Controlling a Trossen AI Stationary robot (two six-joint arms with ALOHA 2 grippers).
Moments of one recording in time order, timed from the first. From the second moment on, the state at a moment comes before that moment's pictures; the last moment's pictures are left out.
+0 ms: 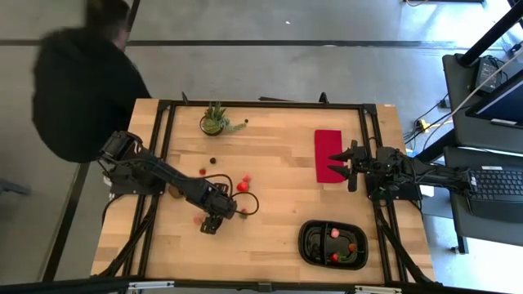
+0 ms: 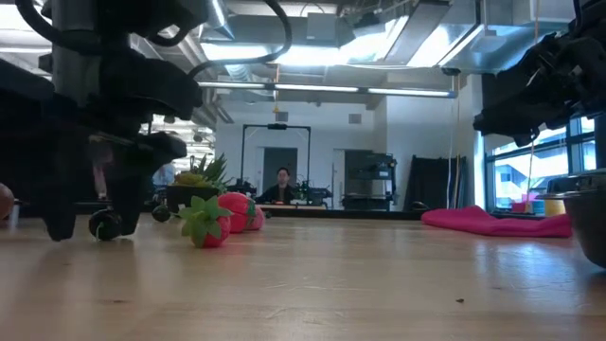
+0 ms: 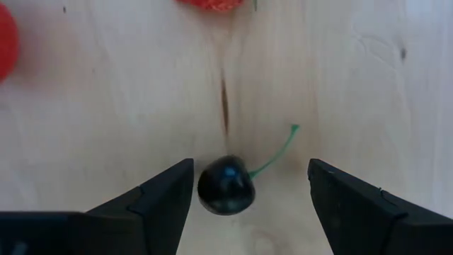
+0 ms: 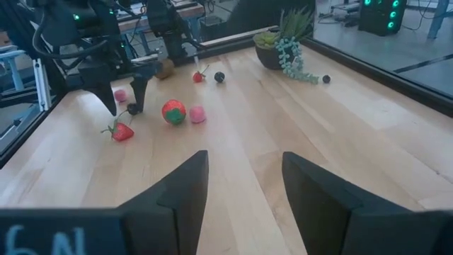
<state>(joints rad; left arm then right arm) -0.38 1.67 0.88 -0.54 0.00 -0.22 -0.12 0.05 0.09 -0.25 0.05 0.20</state>
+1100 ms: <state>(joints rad) -0.38 1.67 0.88 -0.56 -0.03 -0.17 -0.12 0.05 0.09 -0.25 0.05 0.20</state>
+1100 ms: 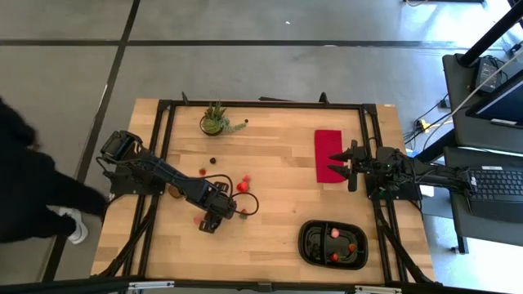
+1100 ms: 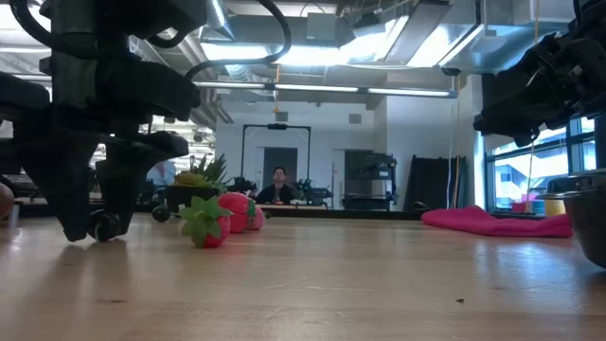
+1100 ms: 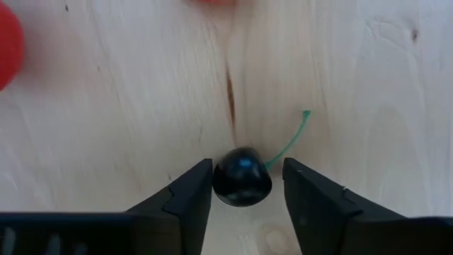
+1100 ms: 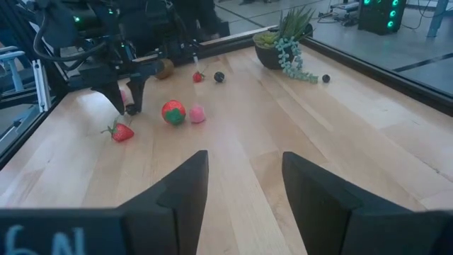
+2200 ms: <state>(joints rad) -0.30 1.56 0.88 -0.43 -0.07 -0.15 -0.12 0.05 0.09 -0.24 0.05 0.20</state>
